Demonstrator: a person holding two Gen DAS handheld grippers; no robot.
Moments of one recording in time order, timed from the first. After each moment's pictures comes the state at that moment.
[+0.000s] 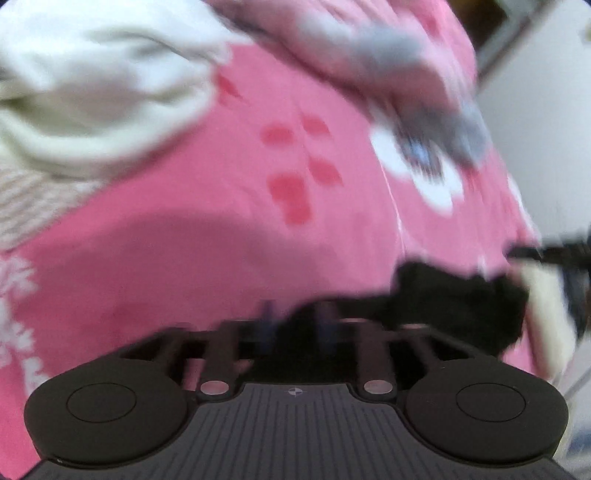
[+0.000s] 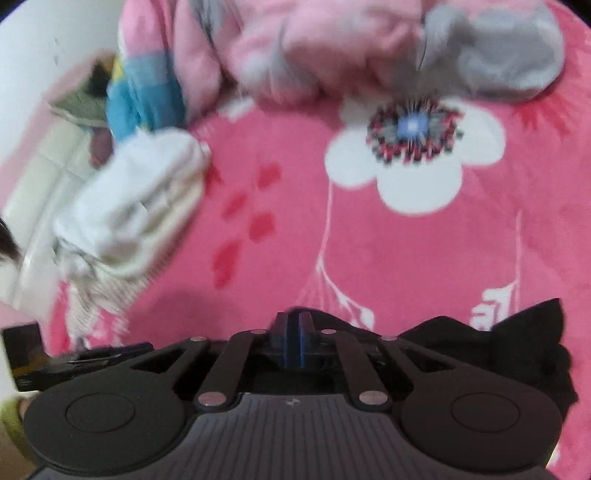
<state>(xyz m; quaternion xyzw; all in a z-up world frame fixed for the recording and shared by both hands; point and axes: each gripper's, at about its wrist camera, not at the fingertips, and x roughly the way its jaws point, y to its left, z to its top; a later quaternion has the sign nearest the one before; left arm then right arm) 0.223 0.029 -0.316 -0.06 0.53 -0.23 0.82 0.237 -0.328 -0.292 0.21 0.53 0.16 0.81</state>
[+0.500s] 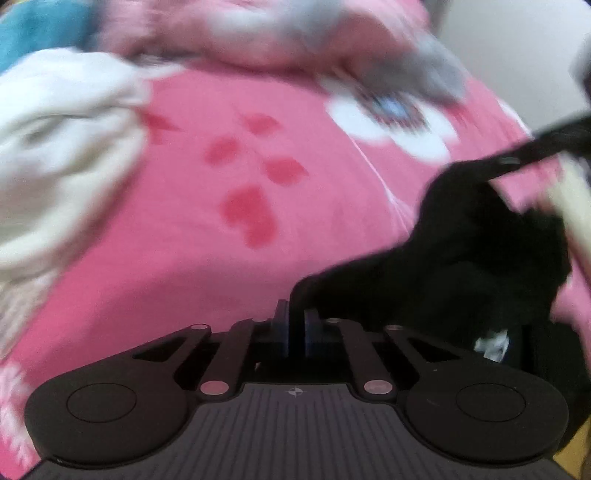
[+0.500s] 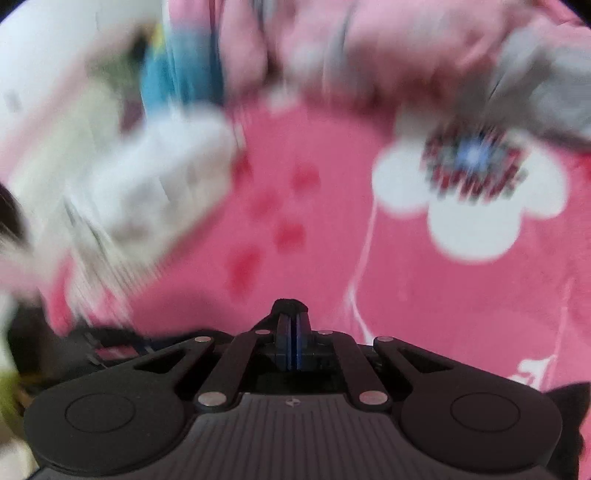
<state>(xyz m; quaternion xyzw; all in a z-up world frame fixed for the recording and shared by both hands) 0.223 -0.006 -0.309 0.03 0.47 -0.21 0.85 0.245 -0.324 -0.272 0.19 0.48 0.22 0.83</state>
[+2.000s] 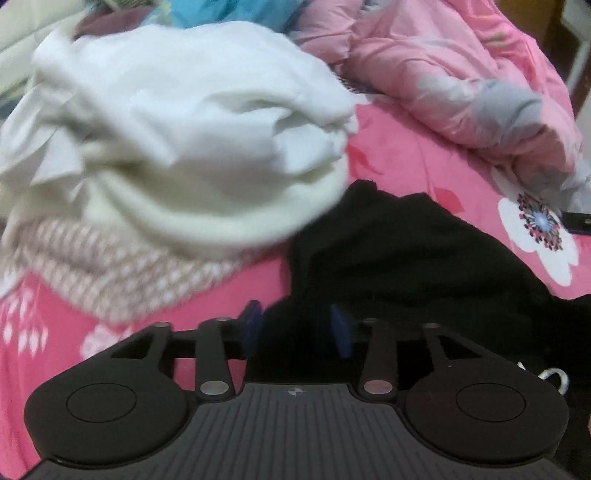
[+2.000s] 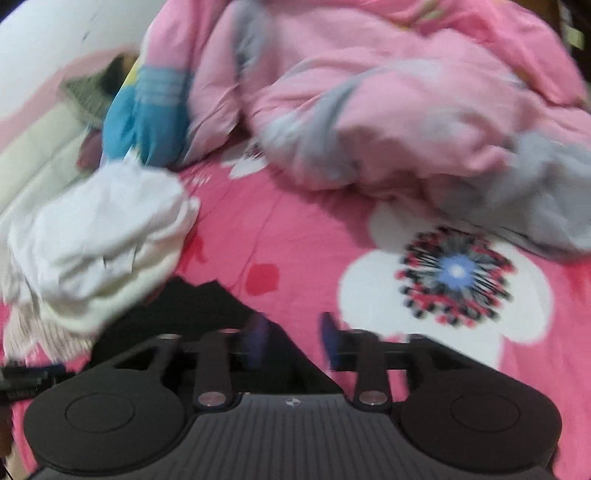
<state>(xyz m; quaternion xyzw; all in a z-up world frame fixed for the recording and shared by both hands) 0.251 0.097 -0.310 -0.05 0.46 -0.03 0.88 0.317 -0.295 -0.283 0.11 0.42 0.14 0.89</state>
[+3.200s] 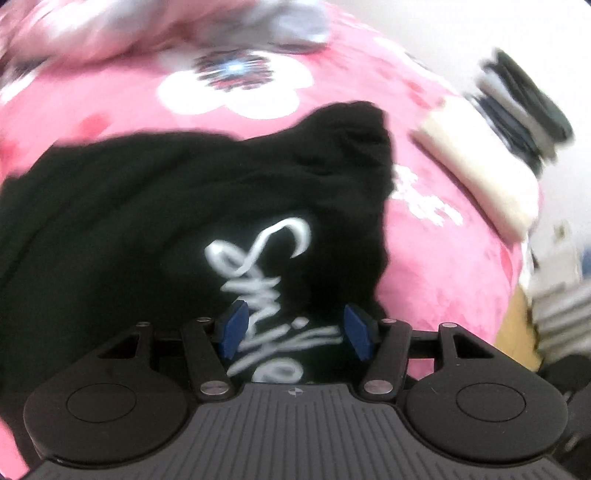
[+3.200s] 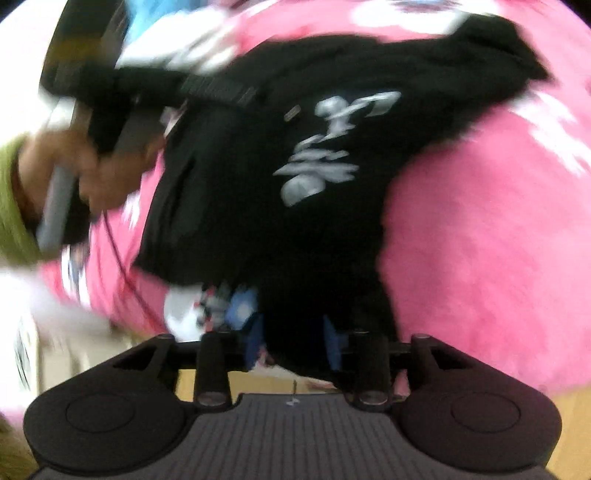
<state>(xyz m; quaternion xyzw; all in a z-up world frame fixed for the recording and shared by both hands) 0.200 -0.120 -0.308 0.13 0.51 -0.43 0.73 0.025 -0.252 -0.306 0.21 0.59 0.14 0.77</state>
